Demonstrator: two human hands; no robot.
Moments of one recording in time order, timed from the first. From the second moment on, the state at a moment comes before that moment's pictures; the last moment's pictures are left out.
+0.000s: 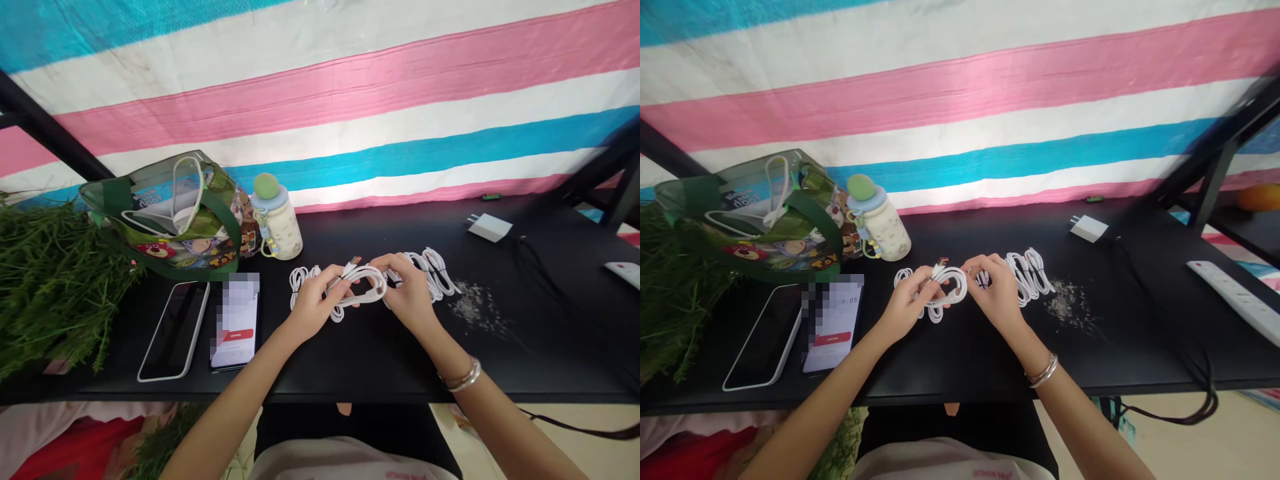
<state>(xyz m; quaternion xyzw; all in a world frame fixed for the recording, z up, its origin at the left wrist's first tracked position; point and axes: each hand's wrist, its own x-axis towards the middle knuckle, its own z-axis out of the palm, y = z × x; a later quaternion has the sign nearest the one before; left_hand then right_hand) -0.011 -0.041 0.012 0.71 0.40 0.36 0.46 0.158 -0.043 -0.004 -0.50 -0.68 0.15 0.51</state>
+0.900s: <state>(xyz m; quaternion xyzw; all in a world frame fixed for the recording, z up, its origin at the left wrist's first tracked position) -0.018 -0.039 0.014 0.80 0.49 0.27 0.23 0.169 0.006 -0.012 -0.55 -0.73 -0.02 0.40</state>
